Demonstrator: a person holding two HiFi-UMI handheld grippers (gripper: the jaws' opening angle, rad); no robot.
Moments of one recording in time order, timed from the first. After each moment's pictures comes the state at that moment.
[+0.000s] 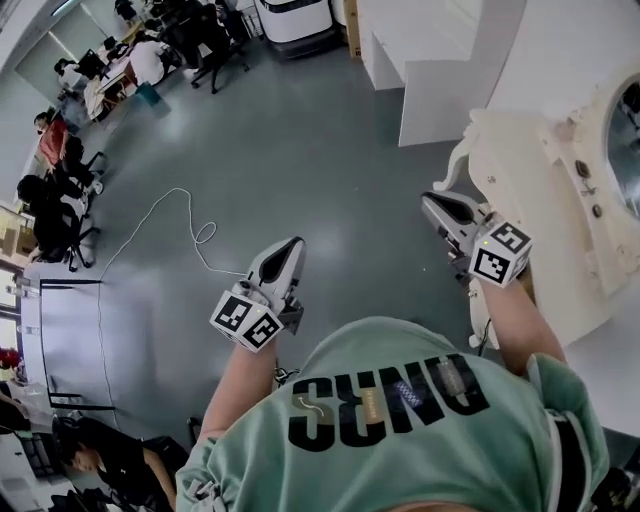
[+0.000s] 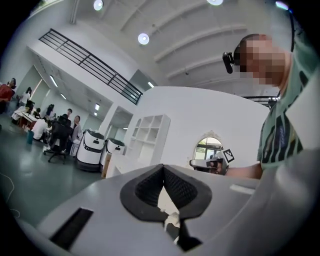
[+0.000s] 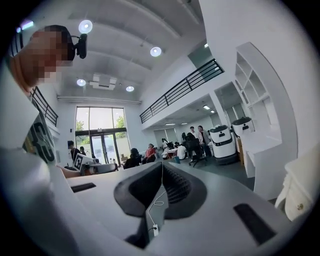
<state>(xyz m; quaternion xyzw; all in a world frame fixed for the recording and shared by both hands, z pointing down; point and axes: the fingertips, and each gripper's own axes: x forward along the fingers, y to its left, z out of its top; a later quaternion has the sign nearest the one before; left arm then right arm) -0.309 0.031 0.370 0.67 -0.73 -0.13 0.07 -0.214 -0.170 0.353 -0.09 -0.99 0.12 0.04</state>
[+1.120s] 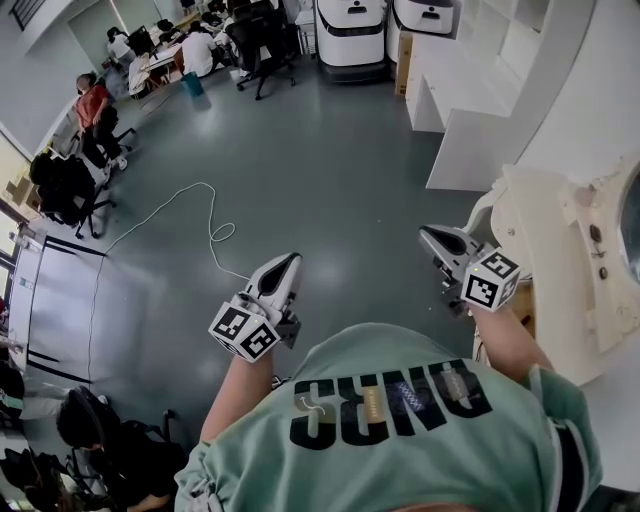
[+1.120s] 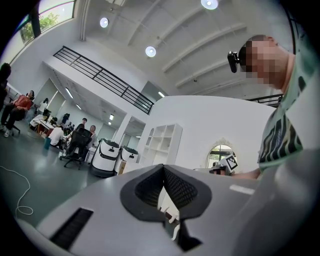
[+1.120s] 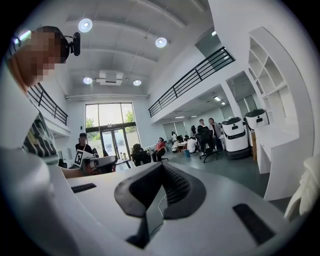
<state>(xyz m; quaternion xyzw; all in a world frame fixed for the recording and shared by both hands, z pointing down) -0.355 0.141 0.349 0.61 -0.78 -0.16 0.04 -0.277 -0.077 0.352 -0.15 -0.98 0.11 0.08</state>
